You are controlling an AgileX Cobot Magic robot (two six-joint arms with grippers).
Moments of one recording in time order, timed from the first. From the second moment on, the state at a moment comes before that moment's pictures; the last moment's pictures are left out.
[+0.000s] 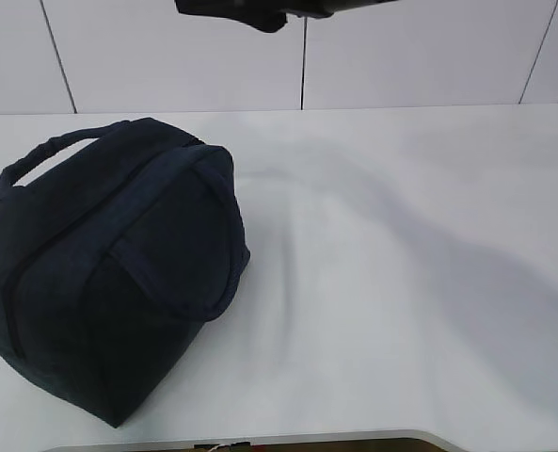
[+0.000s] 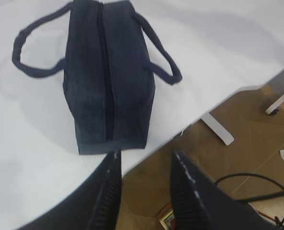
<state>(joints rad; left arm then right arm) -0.21 0.46 -0.95 -0.38 1.26 0.31 0.49 1.58 -1.40 -1.85 -0.58 1.68</state>
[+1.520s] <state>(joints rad) -0.21 0.08 -0.51 -0.20 1.13 0.24 0.49 1.58 -1.40 -1.85 -0.59 1.68</state>
